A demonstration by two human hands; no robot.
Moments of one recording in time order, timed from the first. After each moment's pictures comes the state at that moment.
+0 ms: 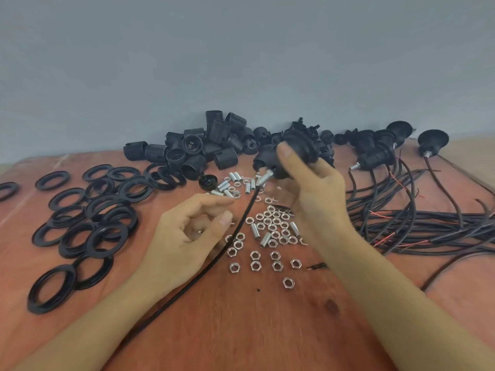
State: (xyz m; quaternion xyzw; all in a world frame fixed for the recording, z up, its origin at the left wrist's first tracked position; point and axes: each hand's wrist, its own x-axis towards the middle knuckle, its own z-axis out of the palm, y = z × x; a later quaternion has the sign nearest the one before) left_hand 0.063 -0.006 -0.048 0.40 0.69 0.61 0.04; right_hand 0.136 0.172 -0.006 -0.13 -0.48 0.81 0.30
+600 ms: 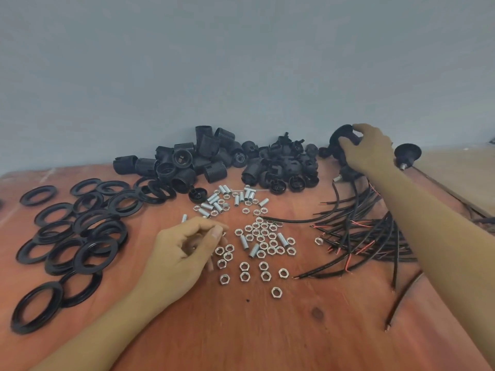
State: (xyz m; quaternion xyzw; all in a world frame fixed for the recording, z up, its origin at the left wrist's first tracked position) left_hand 0.060 -0.001 -0.060 0.39 0.72 0.57 0.03; right_hand 0.113 0.367 0.006 -0.37 -0.84 0.25 0.32
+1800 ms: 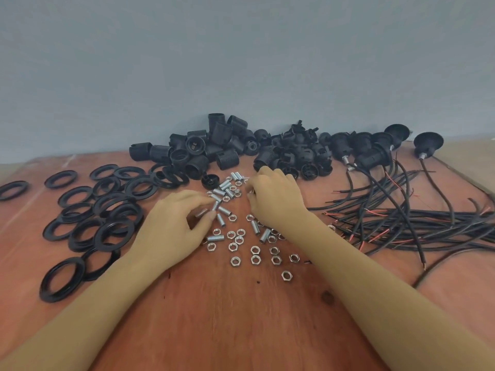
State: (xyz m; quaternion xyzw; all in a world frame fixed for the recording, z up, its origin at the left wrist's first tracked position) left_hand 0.029 -0.017 -0.050 0.41 0.85 0.30 -0.13; right_hand 0.083 0.177 -0.043 -0.13 -0.98 0.05 0.15
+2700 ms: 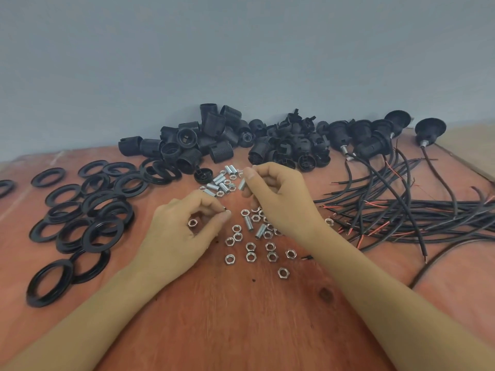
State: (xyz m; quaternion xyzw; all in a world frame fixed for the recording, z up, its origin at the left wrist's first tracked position) left_hand 0.055 -0.003 -0.052 0.45 0.77 0.42 -0.14; right_hand 0.122 0.170 -0.039 -0.07 -0.75 0.60 0.26
